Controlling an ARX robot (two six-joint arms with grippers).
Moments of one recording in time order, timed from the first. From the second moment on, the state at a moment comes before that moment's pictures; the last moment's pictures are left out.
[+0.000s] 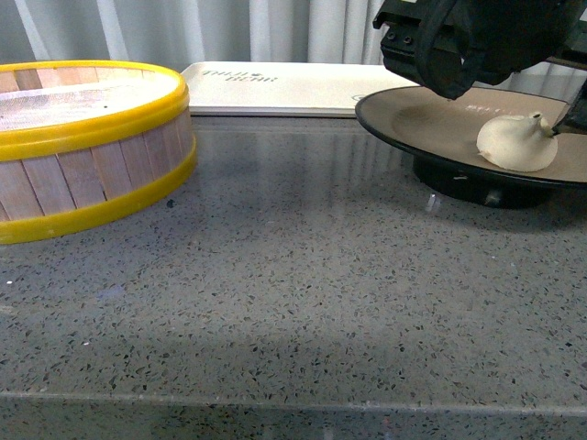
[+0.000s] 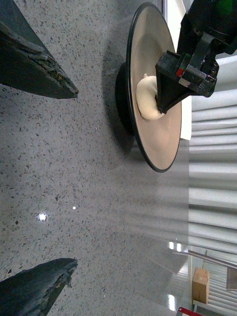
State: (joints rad) left arm -0.76 2.07 1.85 -0.35 -0.11 0.09; right arm 0.00 0.00 0.01 0.00 0.00 0.00
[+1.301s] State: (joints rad) left arm -0.08 0.87 0.61 0.28 -0.06 0.01; right arm 0.00 0.00 0.01 0.00 0.00 0.00
